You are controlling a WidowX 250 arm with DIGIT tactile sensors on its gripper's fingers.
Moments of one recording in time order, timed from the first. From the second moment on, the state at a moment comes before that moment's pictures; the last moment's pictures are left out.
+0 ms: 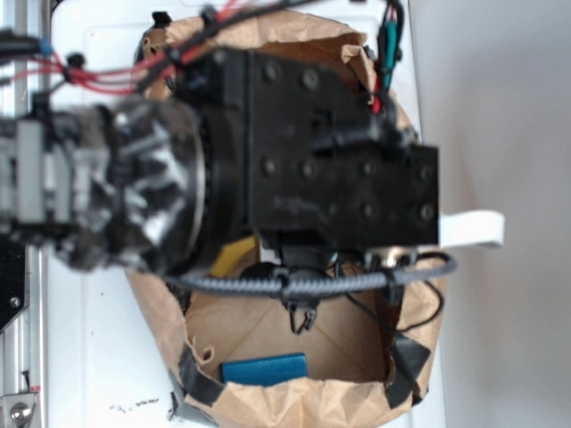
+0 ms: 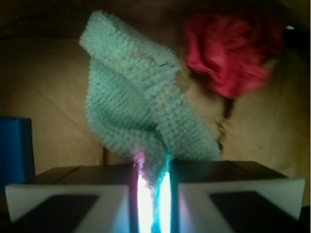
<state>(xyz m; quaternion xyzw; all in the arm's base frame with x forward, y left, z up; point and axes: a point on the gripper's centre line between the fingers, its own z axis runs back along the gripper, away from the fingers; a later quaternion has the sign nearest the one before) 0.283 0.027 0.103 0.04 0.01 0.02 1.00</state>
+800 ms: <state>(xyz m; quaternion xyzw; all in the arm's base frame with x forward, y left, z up) 0.265 0.034 0.180 -0.04 -0.06 -0.01 1.00</state>
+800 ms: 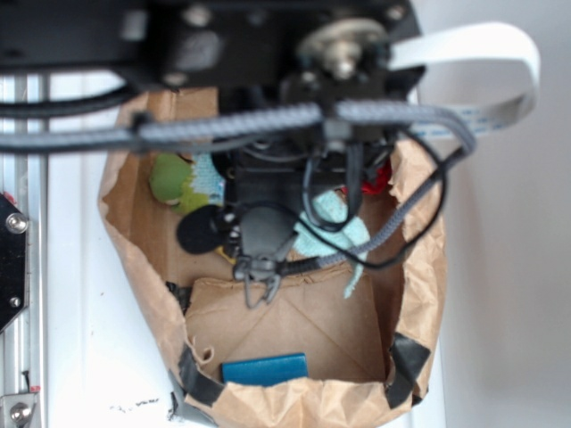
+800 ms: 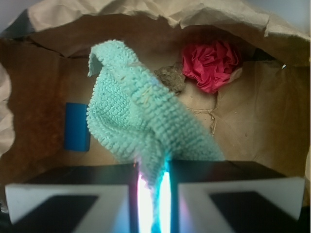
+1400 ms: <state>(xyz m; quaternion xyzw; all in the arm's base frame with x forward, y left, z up) 0.263 0.028 0.193 -0.01 -0.09 0.00 1.00</state>
